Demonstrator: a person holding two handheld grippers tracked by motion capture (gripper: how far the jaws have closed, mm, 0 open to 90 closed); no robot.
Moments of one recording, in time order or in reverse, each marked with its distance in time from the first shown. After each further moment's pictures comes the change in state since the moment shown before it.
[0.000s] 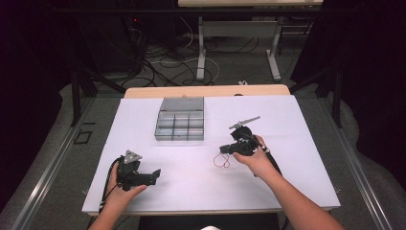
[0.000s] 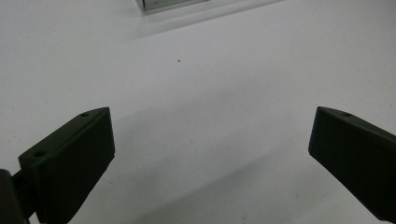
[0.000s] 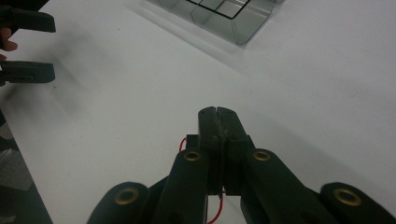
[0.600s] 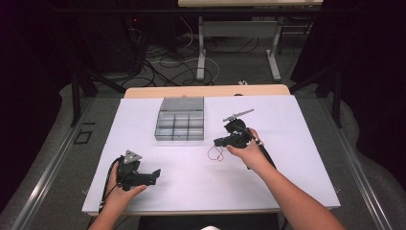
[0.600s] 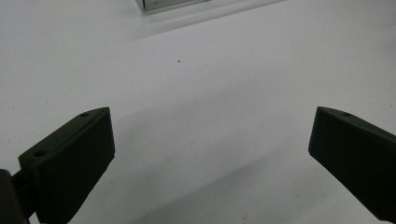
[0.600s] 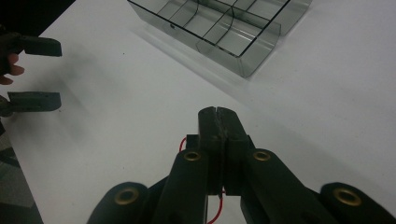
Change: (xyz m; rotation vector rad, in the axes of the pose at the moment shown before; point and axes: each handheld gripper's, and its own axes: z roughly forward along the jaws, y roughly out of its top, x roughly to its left) left arm 0.000 0.000 0.000 -0.004 0.001 -0.010; right arm 0.006 0.025 0.008 -0.020 0.000 0.000
